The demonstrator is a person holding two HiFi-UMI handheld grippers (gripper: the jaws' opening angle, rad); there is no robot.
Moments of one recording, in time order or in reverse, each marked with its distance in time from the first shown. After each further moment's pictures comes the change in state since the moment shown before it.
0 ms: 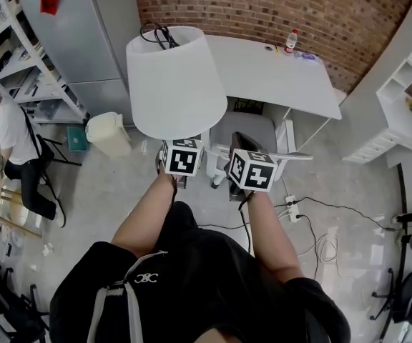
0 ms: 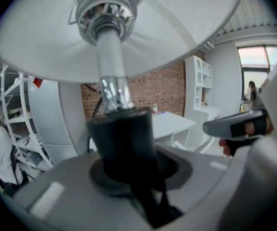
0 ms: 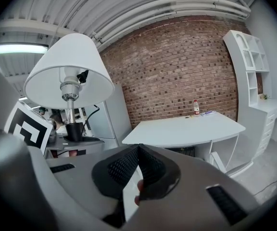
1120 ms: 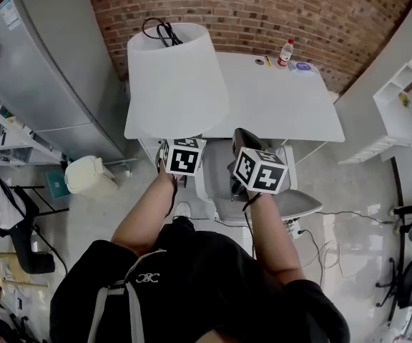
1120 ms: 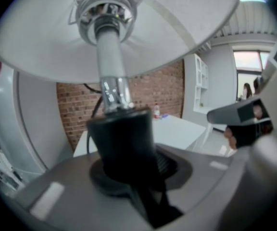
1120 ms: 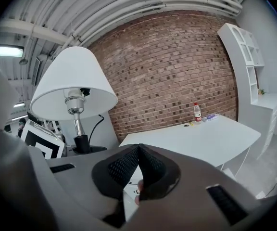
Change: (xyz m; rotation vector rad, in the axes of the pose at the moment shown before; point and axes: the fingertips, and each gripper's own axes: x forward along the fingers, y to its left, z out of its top) left arm 0.265 0.099 0.103 0.053 -0.011 -0.160; right arm 0.234 -0.074 0.130 0.096 -0.058 -0.111
